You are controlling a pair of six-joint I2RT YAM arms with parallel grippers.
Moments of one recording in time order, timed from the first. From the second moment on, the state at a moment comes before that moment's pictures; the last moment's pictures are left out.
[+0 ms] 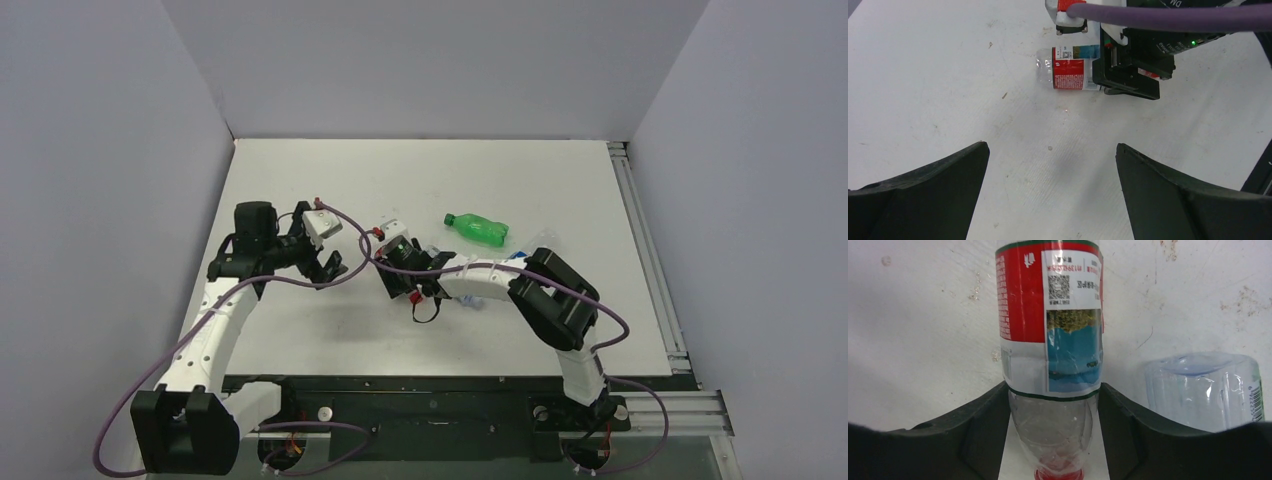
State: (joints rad) left arm -0.05 1.09 0.86 -0.50 0.70 0.67; right arm 0.96 1.99 1.29 -0.16 0.25 0.28
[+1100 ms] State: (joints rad) left arm -0.28 0.77 0.71 -0.18 0.87 1.50; right arm 0.80 1.53 1.38 -0.44 -0.40 0.28
